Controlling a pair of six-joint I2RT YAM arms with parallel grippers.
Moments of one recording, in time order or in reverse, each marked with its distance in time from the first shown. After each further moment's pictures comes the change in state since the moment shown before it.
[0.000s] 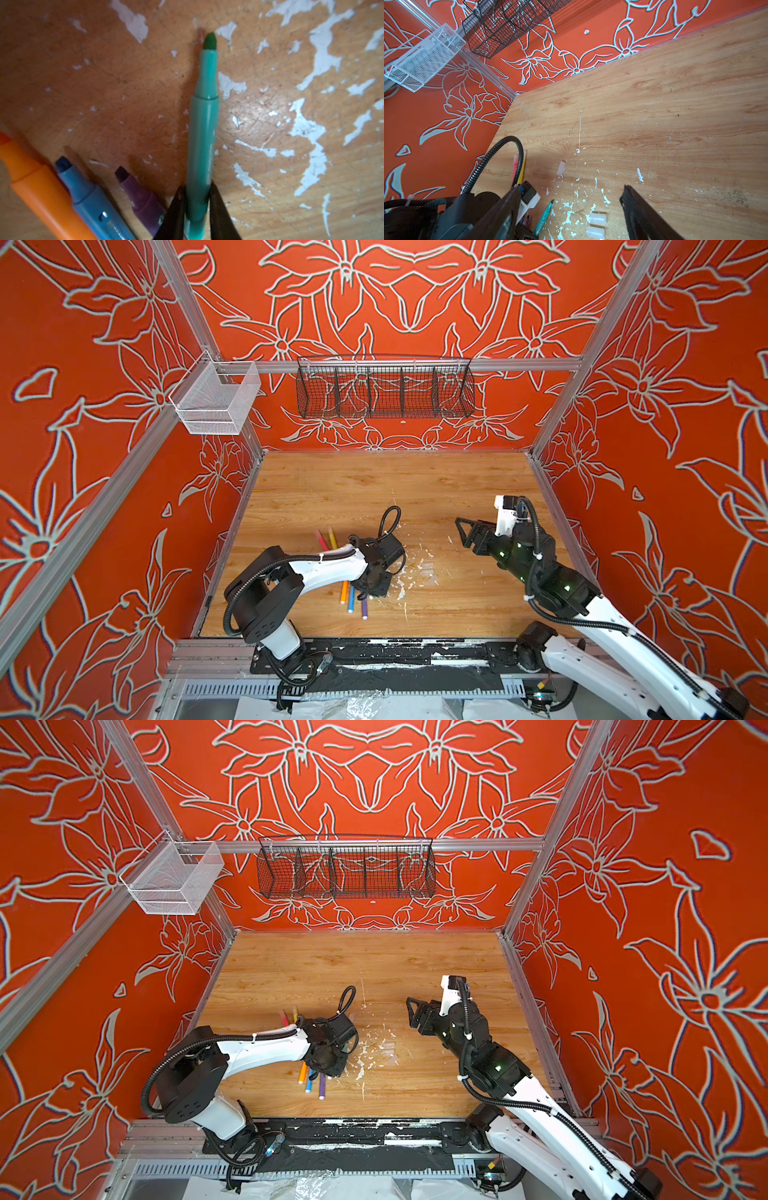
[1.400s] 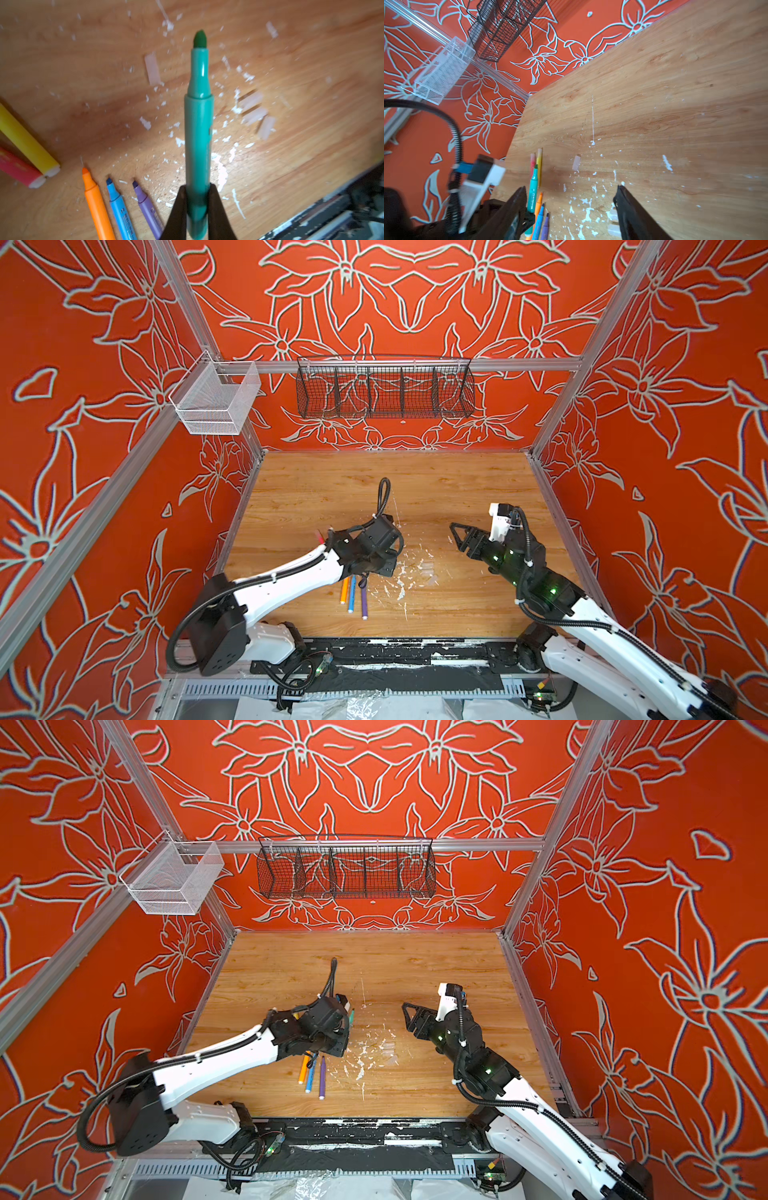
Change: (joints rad) left arm -0.006 -0.313 0.100 0.073 -0.069 0.031; right arm 0.001 0.034 -0.154 0.233 -0.101 0.193
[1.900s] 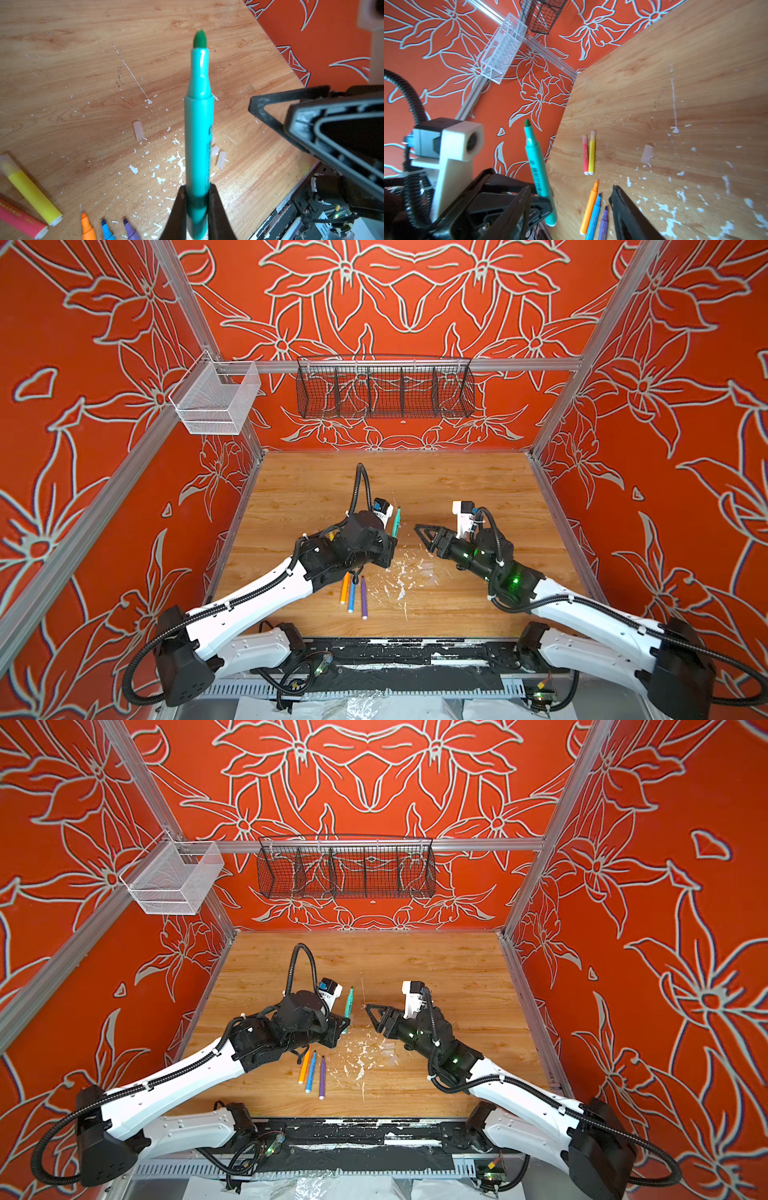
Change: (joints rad) left arm 0.000 -0.170 -0.015 0.129 0.005 0.074; right arm 0.198 0.262 0.011 0.394 -0.078 0.128
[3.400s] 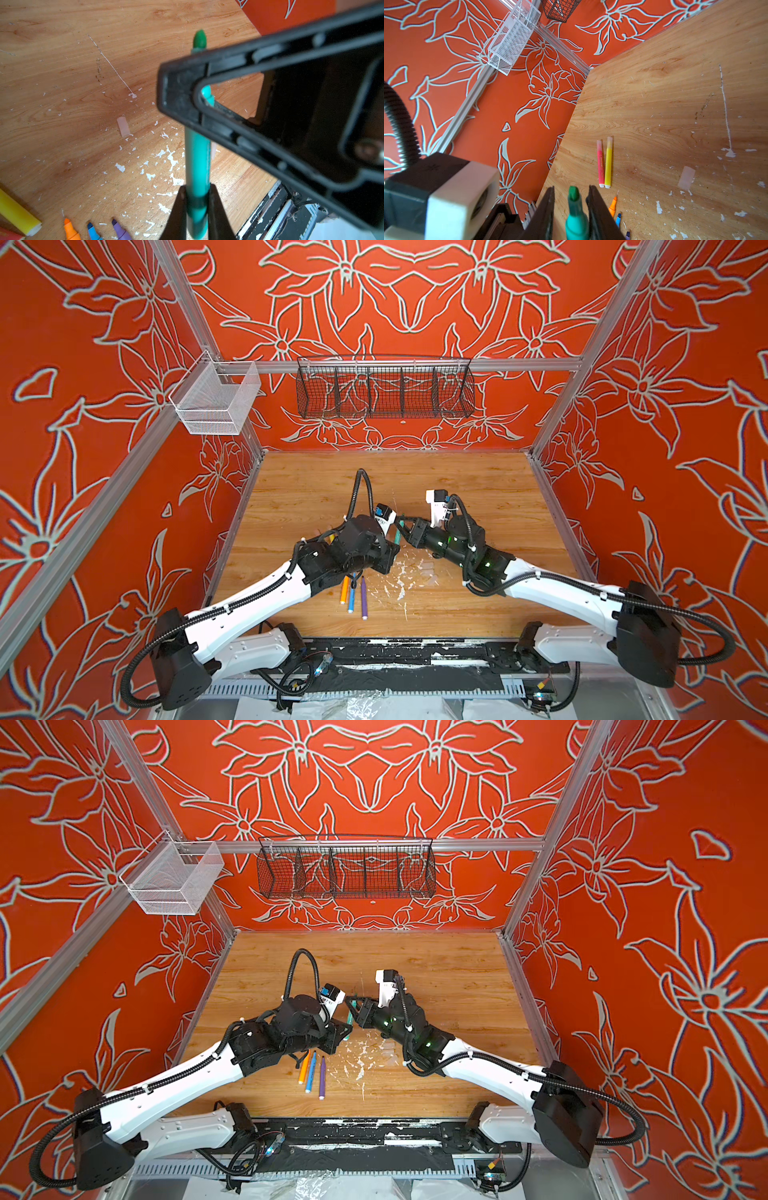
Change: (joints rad) left arm 0.000 -0.025 -0.053 0.036 0.086 0.027; right arm 0.063 0.243 0.181 0.063 0.009 -0.040
